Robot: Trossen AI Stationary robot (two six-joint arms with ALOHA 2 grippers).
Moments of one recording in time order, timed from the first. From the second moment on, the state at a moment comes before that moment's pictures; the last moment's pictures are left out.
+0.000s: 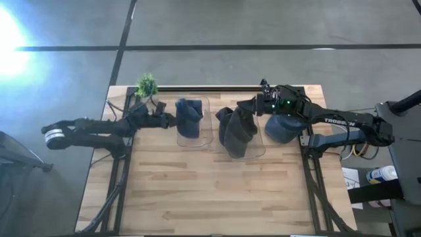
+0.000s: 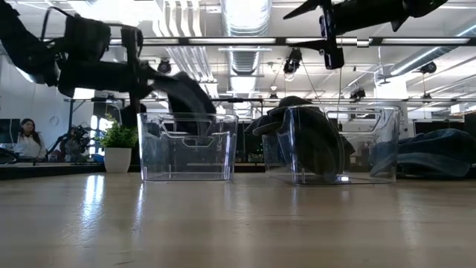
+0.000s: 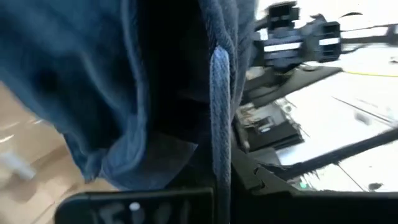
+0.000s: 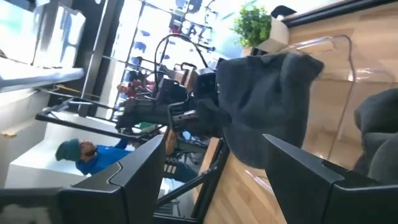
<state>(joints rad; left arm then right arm) 0.53 1.04 0.21 0.84 0.45 -1.05 -0.37 1.06 0.76 0.17 -0.18 1.21</state>
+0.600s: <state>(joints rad) 0.50 1.47 0.27 1.02 0.37 -1.03 -0.37 1.09 0.76 0.17 -0.20 1.22</state>
